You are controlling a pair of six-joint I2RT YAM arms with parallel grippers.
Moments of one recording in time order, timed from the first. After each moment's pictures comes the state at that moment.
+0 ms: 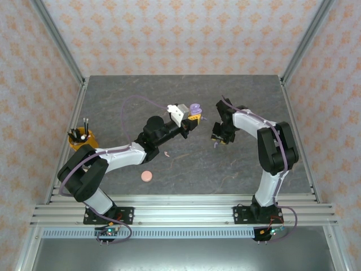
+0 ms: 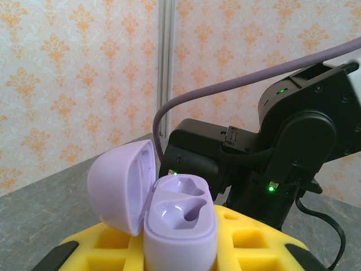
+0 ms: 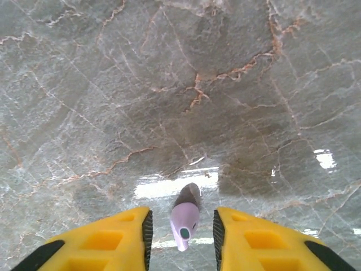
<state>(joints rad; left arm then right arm) -0.66 1.59 0.81 0.84 0.21 -0.07 0.32 1.85 1.24 -0.79 -0.15 0.65</state>
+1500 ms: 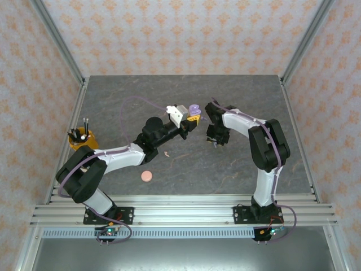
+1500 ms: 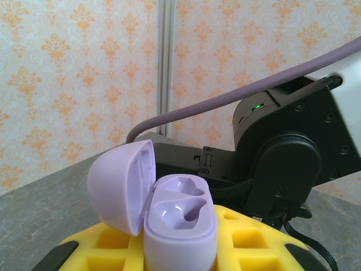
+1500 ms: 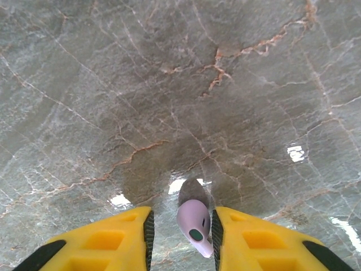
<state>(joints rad) -0.66 1.57 0.79 0.84 0.21 -0.07 0.42 1.93 1.31 -0.86 -0.01 0.75</state>
